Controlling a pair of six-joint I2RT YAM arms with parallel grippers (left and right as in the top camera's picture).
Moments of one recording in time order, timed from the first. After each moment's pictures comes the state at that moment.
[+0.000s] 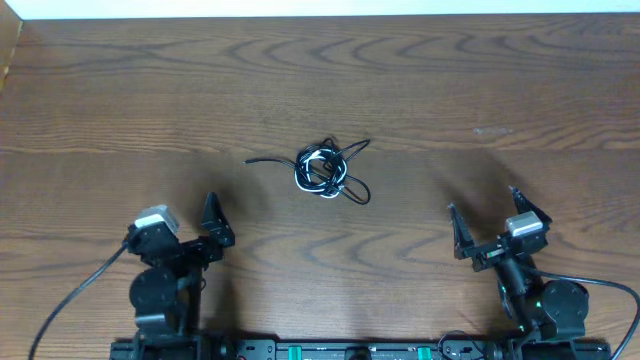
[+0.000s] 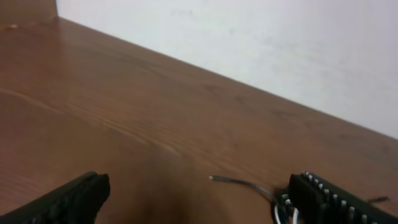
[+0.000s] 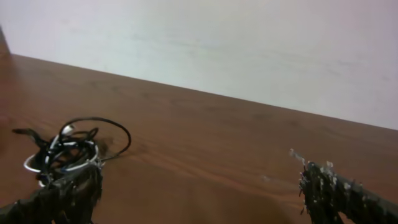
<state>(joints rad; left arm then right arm) 0.07 0.18 0.30 -0.34 -0.02 -0.31 0.05 0.06 0.09 -0.07 -0.26 -0.05</state>
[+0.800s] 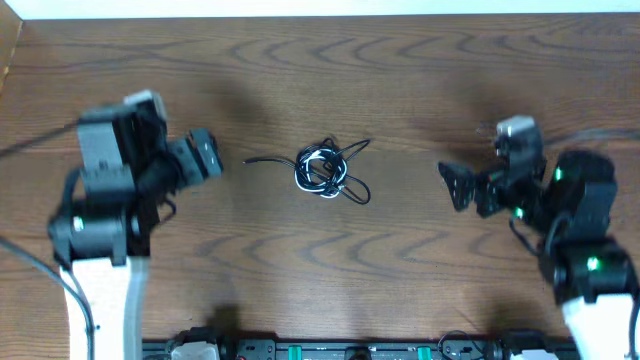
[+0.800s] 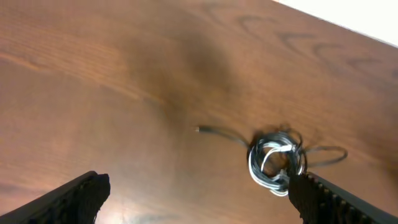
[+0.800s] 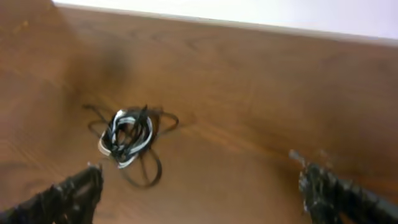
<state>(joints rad) 0.07 1.14 1.33 -1.01 0.08 -0.25 0.05 0.94 0.87 -0.50 -0.43 -0.04</state>
